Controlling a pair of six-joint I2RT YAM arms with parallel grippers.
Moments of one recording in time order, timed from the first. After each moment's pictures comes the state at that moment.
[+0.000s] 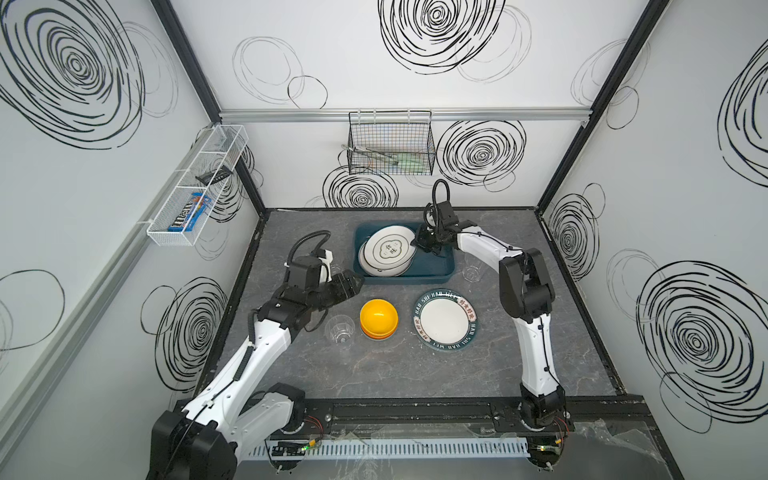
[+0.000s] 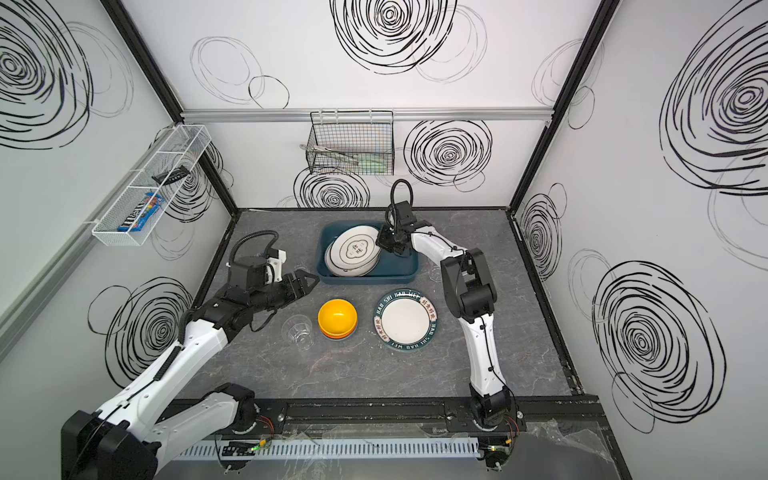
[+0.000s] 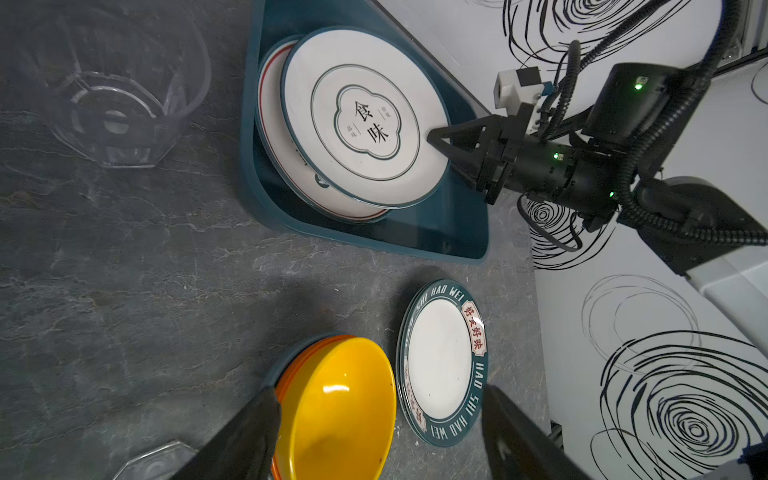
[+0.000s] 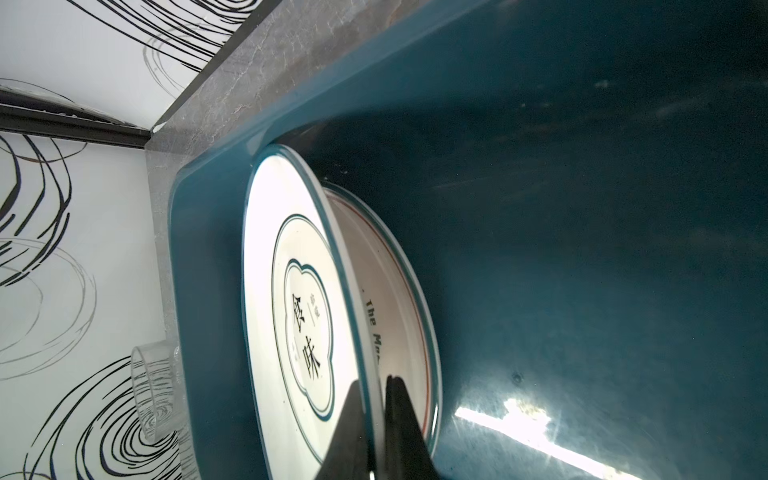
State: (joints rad) left arm -0.25 1.02 0.76 -0.40 0.36 -0.71; right arm 0.44 2.24 1.80 -0.43 -0.34 0.75
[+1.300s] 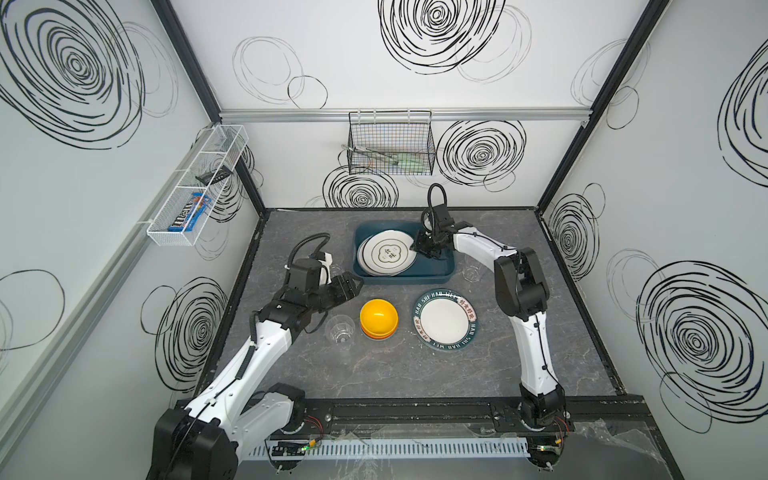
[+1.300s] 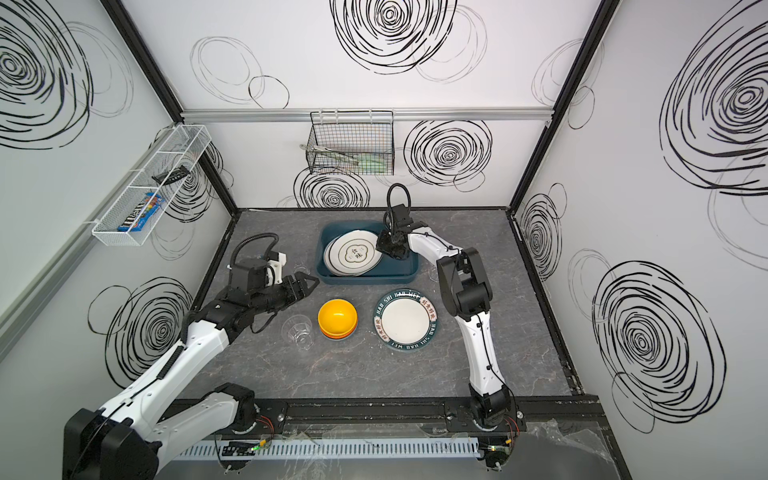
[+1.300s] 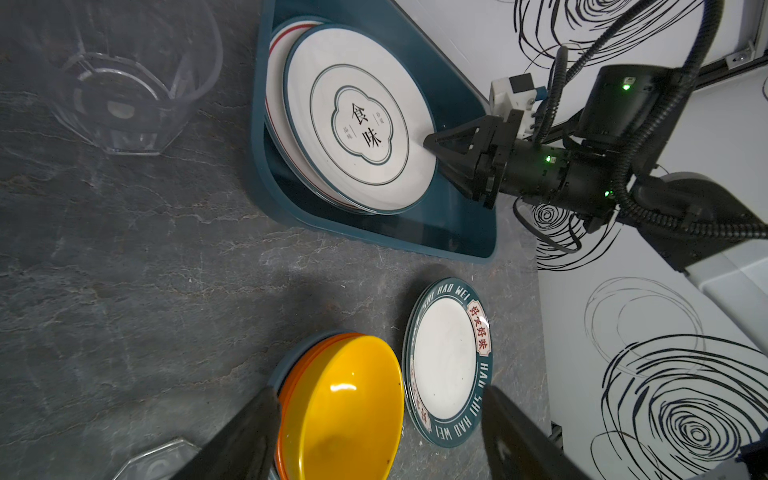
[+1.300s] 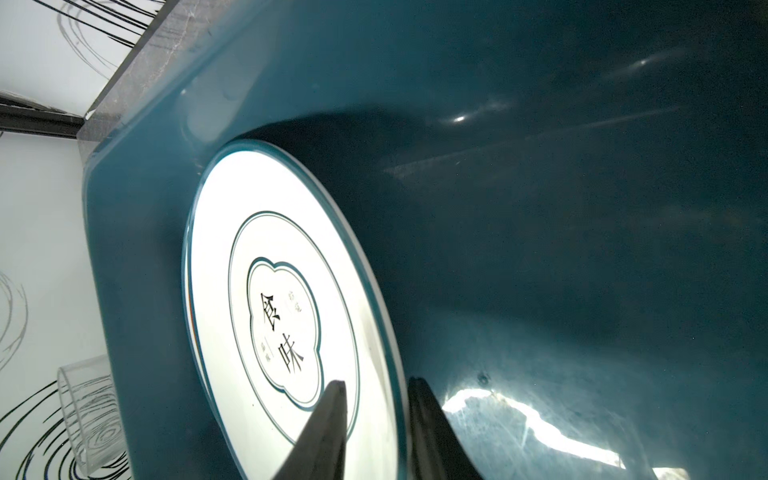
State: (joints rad) left arm -0.24 1.03 0.72 -0.37 0.37 -0.72; right arm 0.45 2.28 1.82 -0.50 -0.28 0.72
